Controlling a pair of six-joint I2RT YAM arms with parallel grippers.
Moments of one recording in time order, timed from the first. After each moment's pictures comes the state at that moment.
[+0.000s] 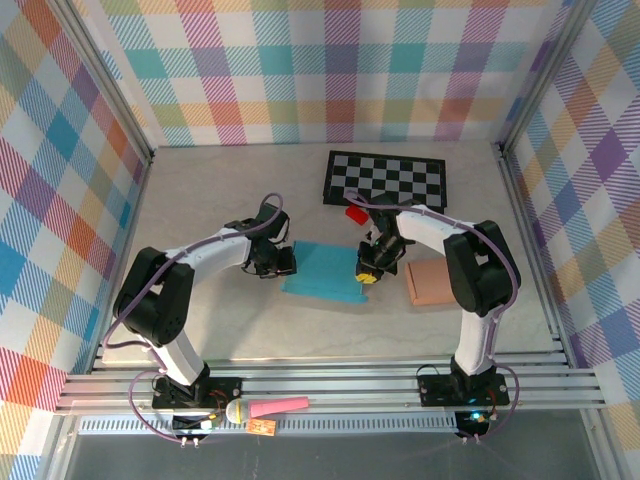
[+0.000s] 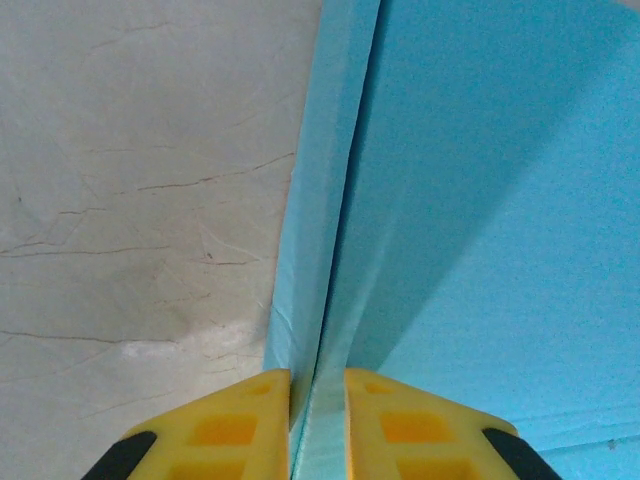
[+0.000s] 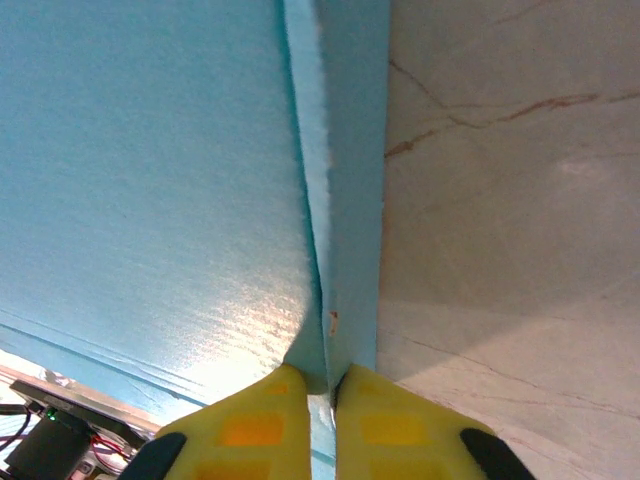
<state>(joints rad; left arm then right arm) -0.49 1.70 1.04 -0.59 0.21 -0.56 0.47 1.91 1.27 -0.91 -0.49 0.62</state>
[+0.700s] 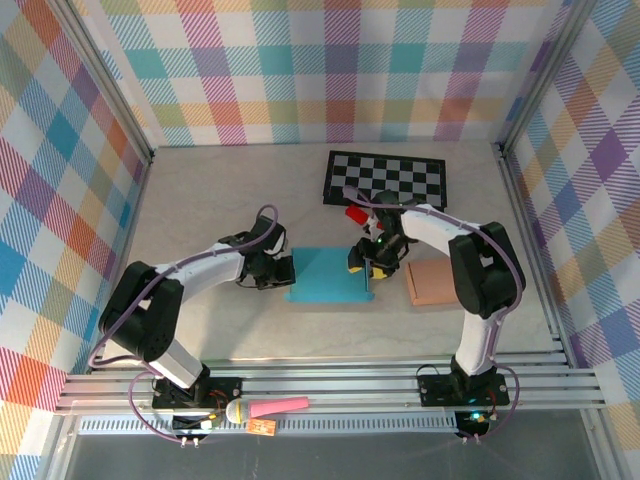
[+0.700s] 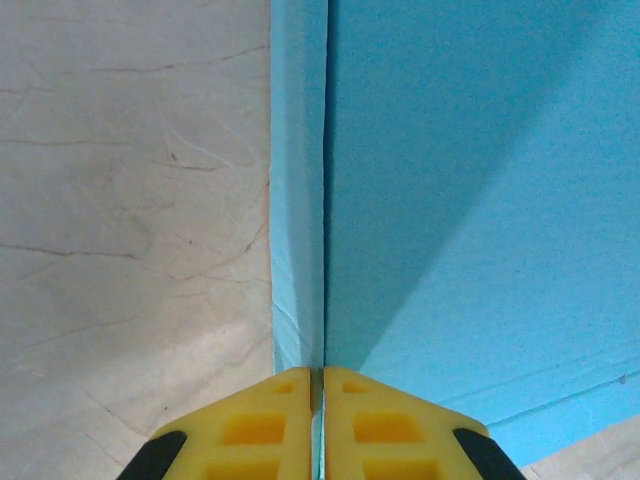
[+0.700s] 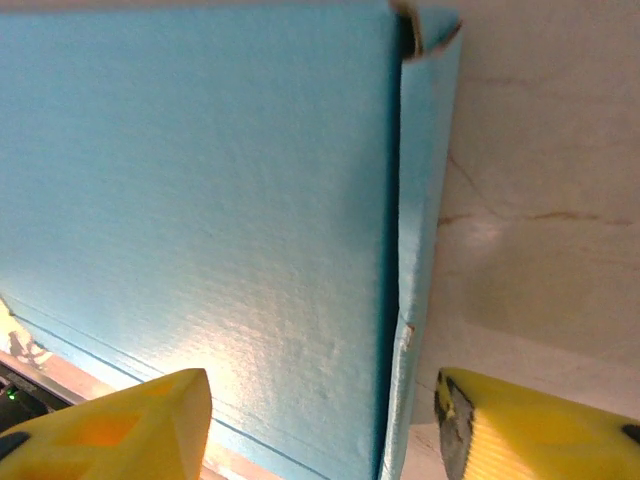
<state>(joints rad) -0.51 1.58 0.89 -0.49 0.25 -0.61 0.43 1.88 1.26 -0.85 -0.49 0.43</state>
